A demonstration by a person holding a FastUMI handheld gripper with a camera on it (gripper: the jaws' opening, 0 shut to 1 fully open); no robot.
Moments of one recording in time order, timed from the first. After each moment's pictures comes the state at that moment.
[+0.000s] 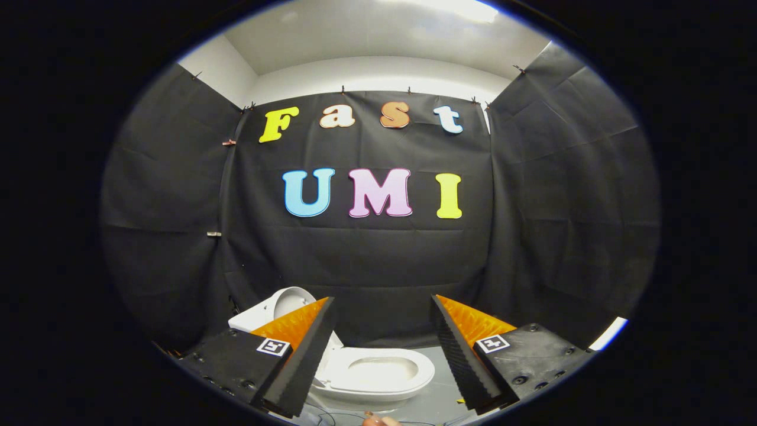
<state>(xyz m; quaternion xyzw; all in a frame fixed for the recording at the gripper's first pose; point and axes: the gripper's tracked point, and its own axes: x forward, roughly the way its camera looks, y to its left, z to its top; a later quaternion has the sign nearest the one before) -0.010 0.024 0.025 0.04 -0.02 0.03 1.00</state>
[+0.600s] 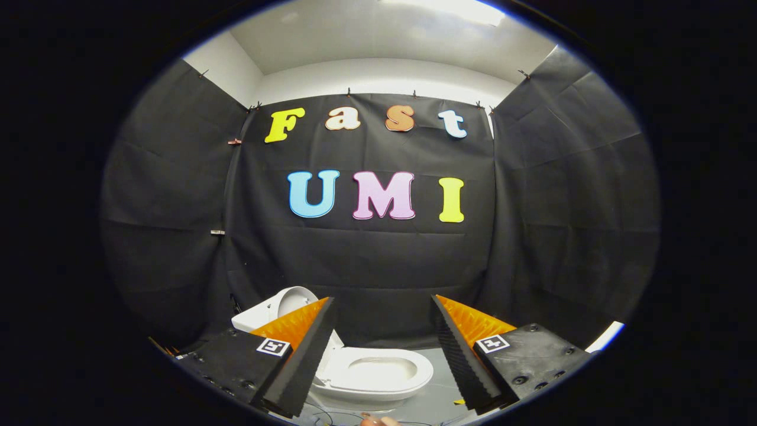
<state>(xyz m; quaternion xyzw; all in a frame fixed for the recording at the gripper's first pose) -0.031 0.033 0.034 0.03 -0.03 0.04 1.00</state>
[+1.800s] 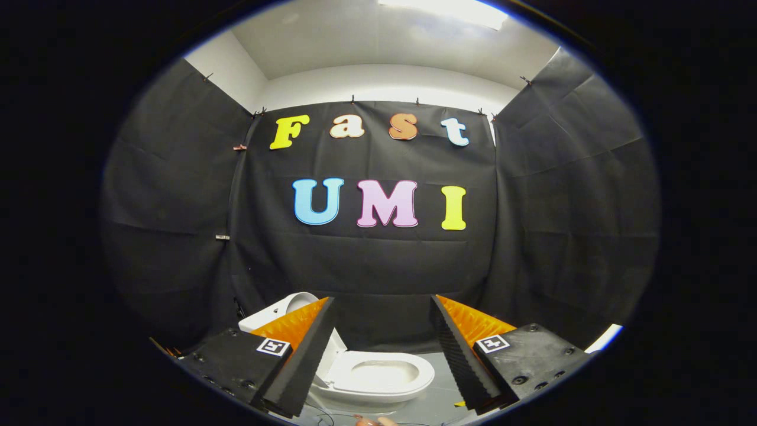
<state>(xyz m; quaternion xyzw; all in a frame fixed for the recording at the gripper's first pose) -0.048 0.039 0.051 0.02 -0.04 0.04 1.00</state>
